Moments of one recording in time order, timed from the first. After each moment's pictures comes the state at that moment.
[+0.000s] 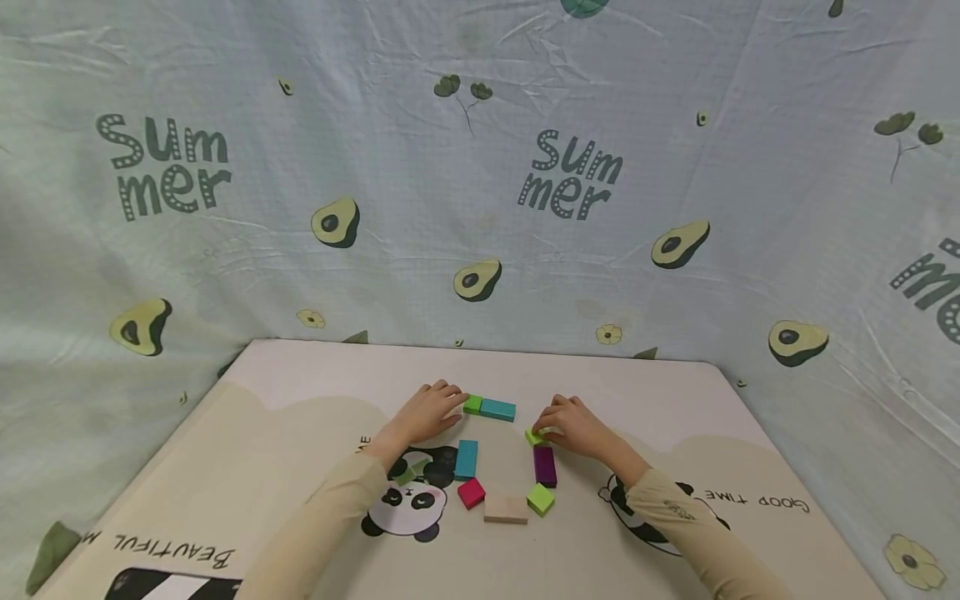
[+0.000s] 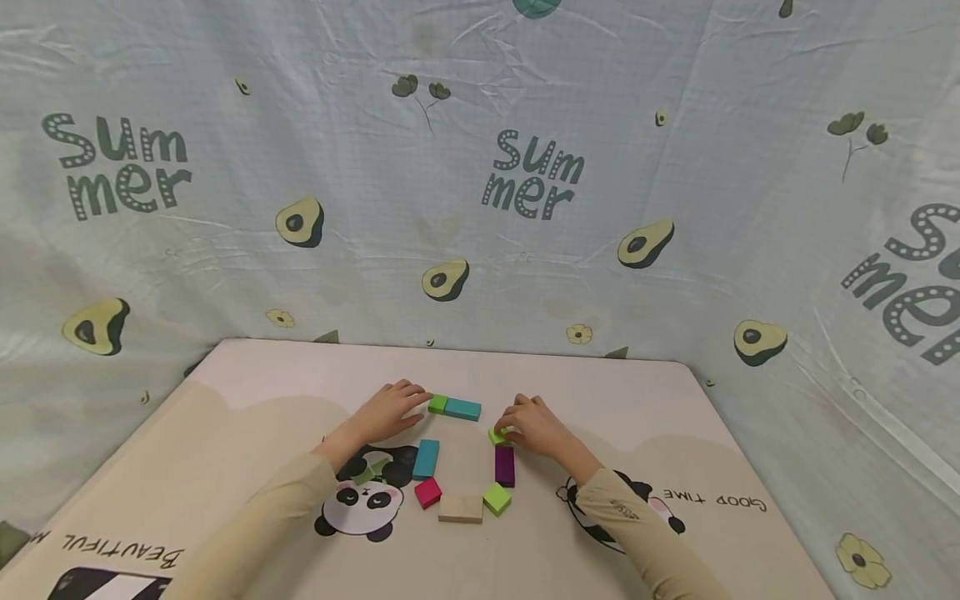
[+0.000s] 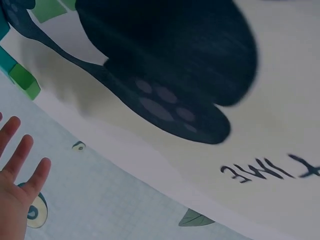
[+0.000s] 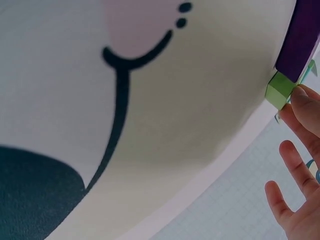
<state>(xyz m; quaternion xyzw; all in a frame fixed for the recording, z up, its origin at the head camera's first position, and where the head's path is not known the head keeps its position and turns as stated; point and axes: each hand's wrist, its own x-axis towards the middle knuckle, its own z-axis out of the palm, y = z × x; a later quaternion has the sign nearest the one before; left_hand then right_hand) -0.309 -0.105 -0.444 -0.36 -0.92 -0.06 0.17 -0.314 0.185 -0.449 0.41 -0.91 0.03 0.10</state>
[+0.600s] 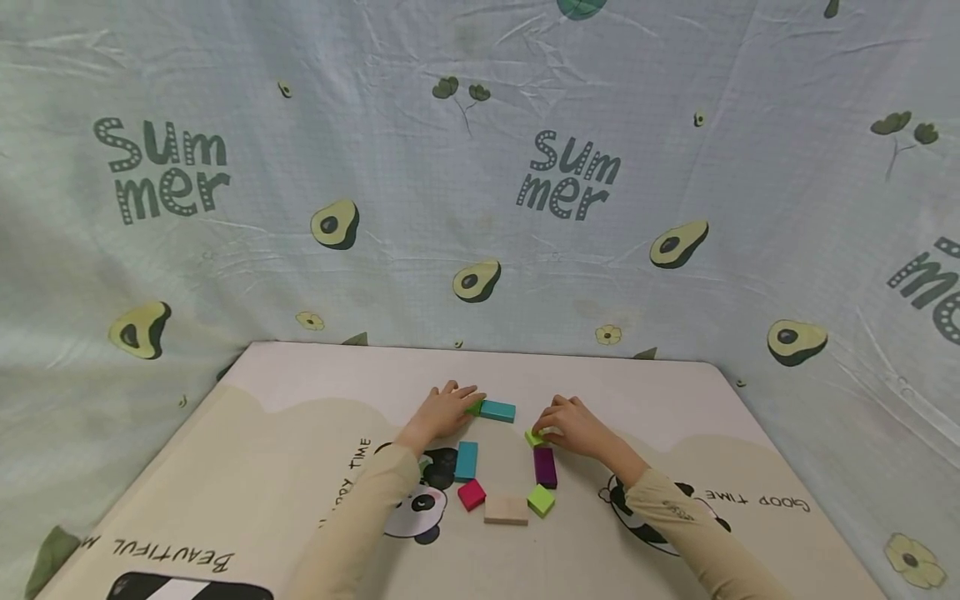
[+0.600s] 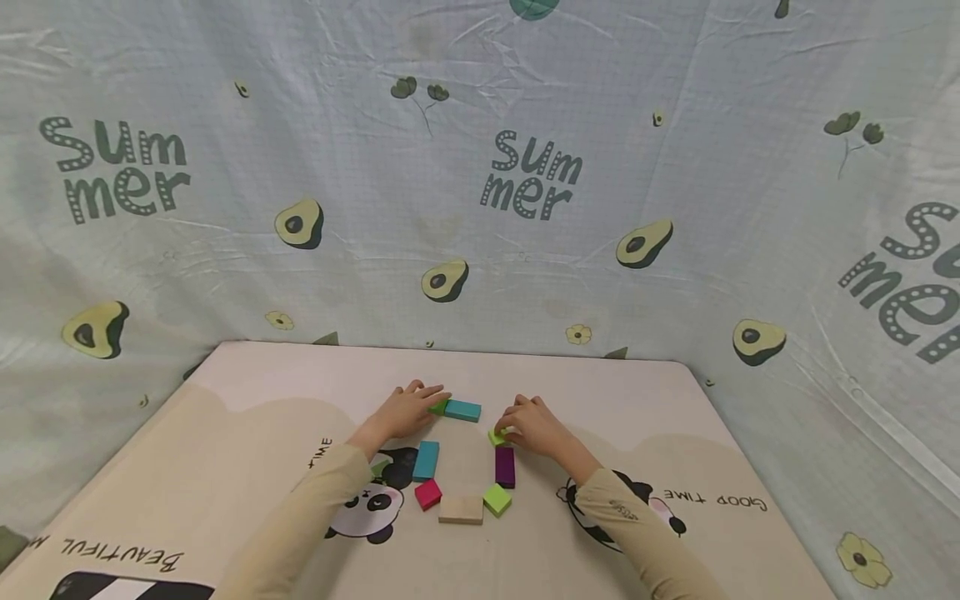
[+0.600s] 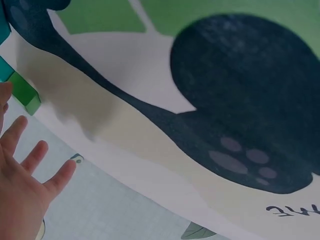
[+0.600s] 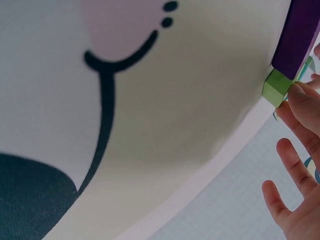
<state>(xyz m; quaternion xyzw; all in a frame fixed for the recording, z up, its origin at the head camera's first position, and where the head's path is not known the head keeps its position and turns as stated) -0.322 -0.077 -0.451 -0.28 -0.96 -0.05 0.06 -0.315 0.185 -0.450 0.40 -0.91 0.03 0.09</state>
